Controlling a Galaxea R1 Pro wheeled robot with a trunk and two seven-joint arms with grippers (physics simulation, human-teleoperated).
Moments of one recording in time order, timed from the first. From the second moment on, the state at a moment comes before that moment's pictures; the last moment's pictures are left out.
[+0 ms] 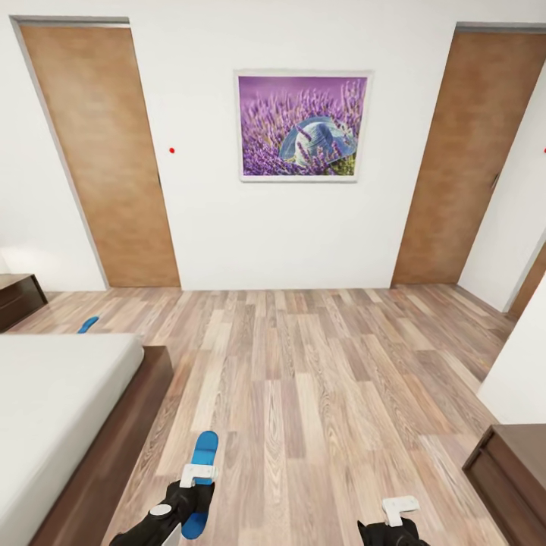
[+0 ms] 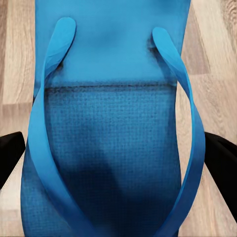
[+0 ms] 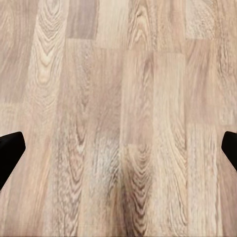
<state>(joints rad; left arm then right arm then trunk) -0.52 -0.04 -0.04 -0.20 -0.02 -0.10 -0.02 -0.25 -0.07 0.03 -0.58 0.02 0.09 0.09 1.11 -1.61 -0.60</state>
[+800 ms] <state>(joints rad) -0.52 -0.04 -0.04 -0.20 -0.02 -0.10 -0.02 -0.25 -0.07 0.03 -0.58 0.02 0.09 0.09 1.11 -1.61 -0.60</state>
